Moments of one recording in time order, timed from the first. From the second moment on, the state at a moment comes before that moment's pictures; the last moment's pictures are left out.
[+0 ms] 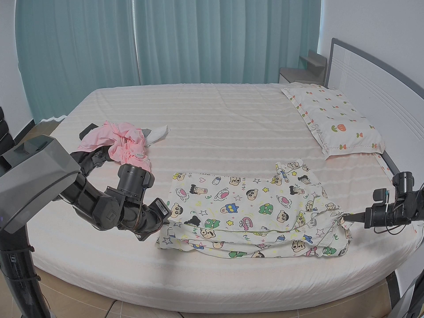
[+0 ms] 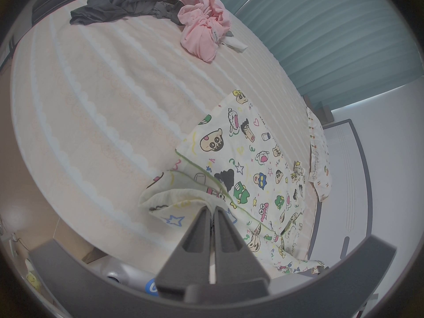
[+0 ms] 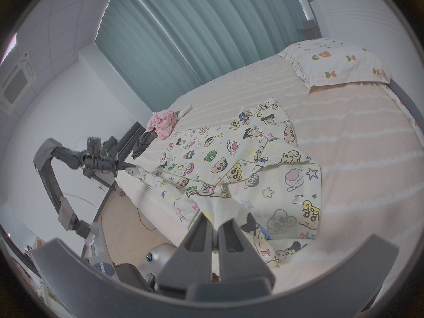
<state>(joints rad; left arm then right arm) -0.35 2.15 -0.99 -0.29 -0.10 -1.02 -0.28 1.97 -0.63 -0.44 0.81 -0.18</state>
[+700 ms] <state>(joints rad) -0.31 2.27 -1.09 -0.30 -0.09 -0.95 -0.29 2.09 -0.78 -0.53 0.77 -0.04</state>
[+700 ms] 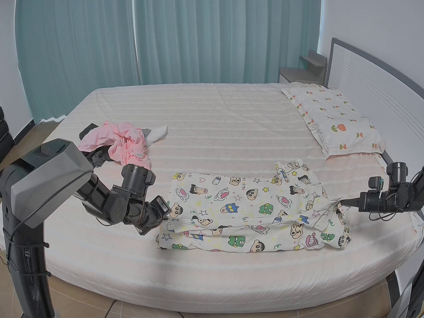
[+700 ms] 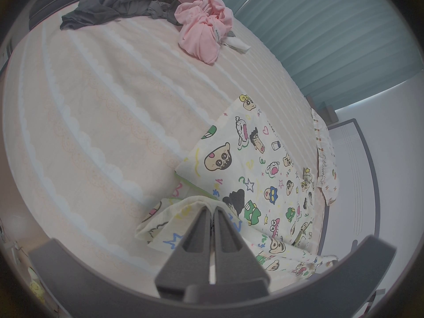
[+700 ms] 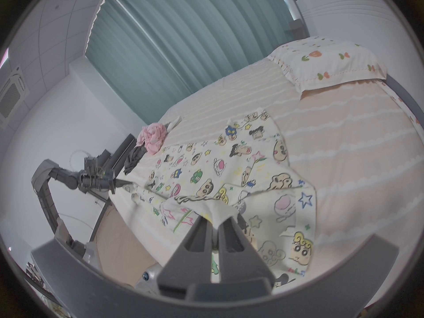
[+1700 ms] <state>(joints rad) -0.34 2.05 -1.04 0.20 -0.23 -0.95 -0.36 1.88 -0.53 -0.53 0.79 -0.04</state>
